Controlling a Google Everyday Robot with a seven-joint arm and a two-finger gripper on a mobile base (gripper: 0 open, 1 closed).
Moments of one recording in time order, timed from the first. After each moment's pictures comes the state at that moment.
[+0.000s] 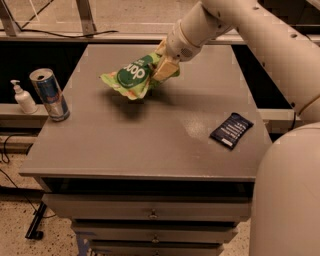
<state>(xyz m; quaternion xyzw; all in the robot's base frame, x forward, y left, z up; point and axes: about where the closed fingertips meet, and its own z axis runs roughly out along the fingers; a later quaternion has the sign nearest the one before) 0.705 -0.005 0.890 -0.70 0.63 0.11 0.33</state>
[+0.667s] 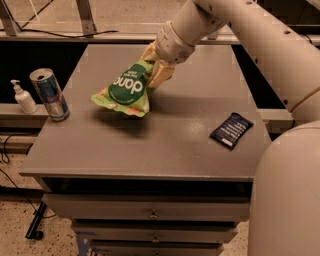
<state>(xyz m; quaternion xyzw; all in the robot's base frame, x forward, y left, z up) 0.660 0.022 0.893 -0.81 0.49 0.12 0.31</state>
